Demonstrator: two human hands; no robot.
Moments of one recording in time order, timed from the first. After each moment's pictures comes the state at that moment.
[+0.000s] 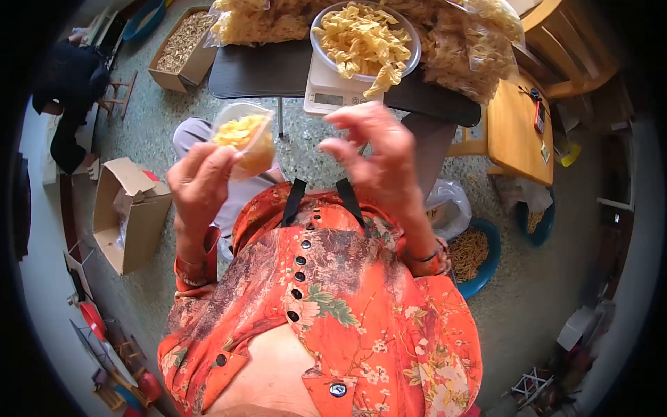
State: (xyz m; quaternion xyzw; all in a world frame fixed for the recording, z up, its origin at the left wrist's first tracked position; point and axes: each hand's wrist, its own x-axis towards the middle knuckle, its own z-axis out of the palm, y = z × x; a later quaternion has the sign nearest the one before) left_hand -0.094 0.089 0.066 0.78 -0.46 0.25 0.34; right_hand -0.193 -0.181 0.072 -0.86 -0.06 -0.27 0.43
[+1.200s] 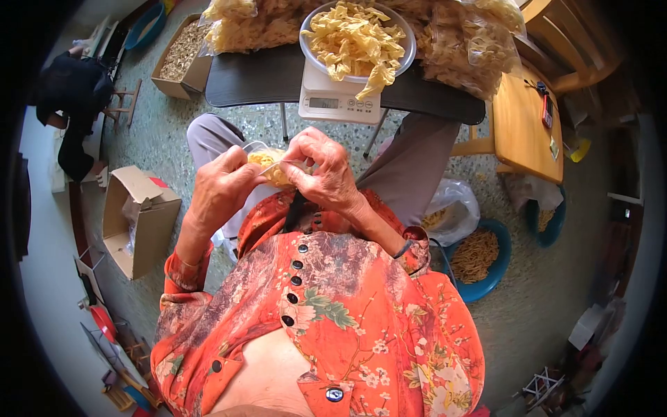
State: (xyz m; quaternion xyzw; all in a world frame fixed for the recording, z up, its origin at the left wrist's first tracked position) left_hand -0.102 0.073 0.049 0.81 -0.54 0.05 0.23; right_hand -0.190 -0.137 0.002 -0.78 -0.05 -0.21 0.59
